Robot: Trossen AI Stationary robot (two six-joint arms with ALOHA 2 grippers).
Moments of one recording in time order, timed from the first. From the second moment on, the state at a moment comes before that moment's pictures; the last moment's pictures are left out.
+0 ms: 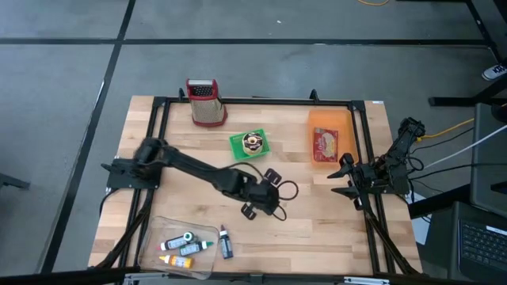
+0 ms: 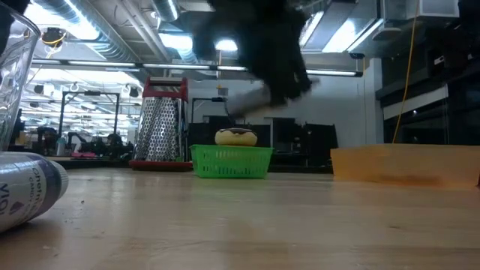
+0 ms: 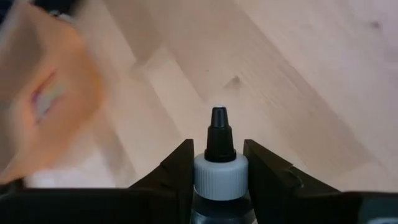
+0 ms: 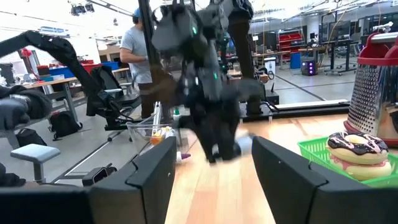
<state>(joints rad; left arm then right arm) -0.27 2.04 1.67 -0.63 -0.29 0.52 0.89 0.00 0.02 0.12 0.70 0.06</state>
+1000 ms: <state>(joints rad) -1.00 1.66 1.42 -0.88 -0.70 -0.82 0.89 0.00 0.02 0.13 0.70 0.07</state>
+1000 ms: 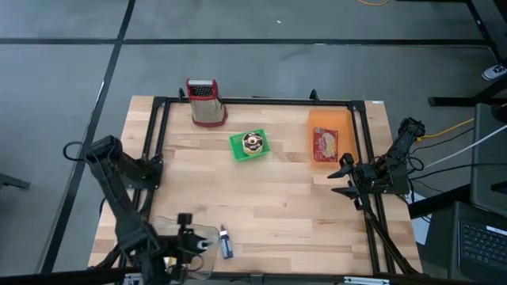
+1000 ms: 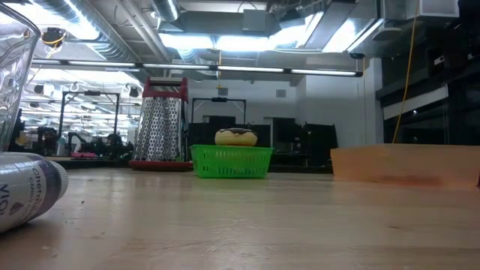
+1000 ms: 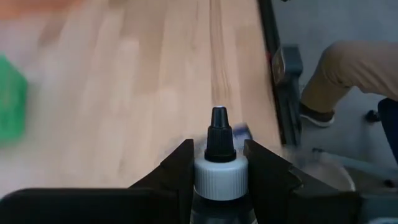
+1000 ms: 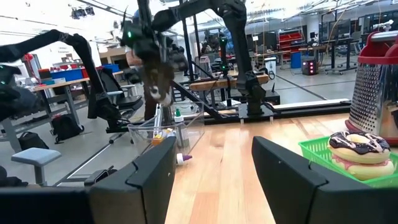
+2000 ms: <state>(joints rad) -1.15 1.66 1.11 -0.58 -1.01 -1.10 0.89 0.00 0.02 0.14 0.72 0.04</state>
